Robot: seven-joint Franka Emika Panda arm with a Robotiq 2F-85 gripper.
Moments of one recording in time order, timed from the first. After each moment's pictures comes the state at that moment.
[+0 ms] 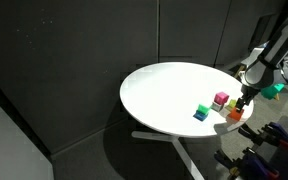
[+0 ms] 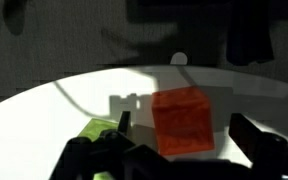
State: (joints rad) arm -0.32 0.37 -0.18 -2.64 -0.07 2.96 -0.38
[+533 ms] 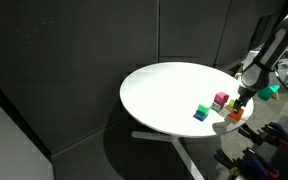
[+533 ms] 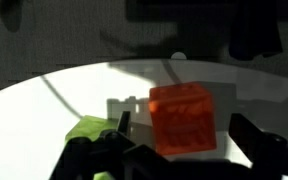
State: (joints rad) arm -0.33 0.42 -0.16 -2.60 -0.07 2.96 -0.38
